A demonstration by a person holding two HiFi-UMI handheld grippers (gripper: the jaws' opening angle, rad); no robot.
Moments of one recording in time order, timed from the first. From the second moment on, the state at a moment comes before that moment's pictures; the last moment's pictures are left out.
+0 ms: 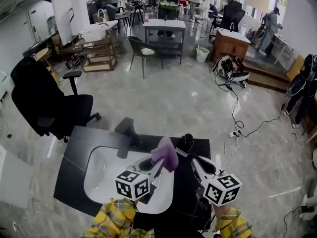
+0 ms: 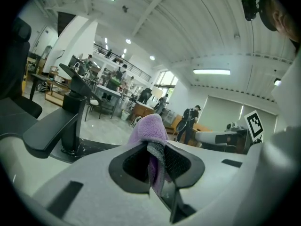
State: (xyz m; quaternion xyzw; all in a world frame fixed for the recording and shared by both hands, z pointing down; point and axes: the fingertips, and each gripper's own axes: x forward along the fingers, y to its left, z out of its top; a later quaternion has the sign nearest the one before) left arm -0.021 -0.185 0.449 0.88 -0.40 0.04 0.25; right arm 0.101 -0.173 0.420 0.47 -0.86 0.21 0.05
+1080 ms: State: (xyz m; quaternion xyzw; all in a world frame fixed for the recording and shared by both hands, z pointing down) left arm -0.001 -0.291 0.483 0.87 -0.43 0.12 0.20; right arm 0.107 -0.295 0.446 0.46 -0.86 0.22 0.07
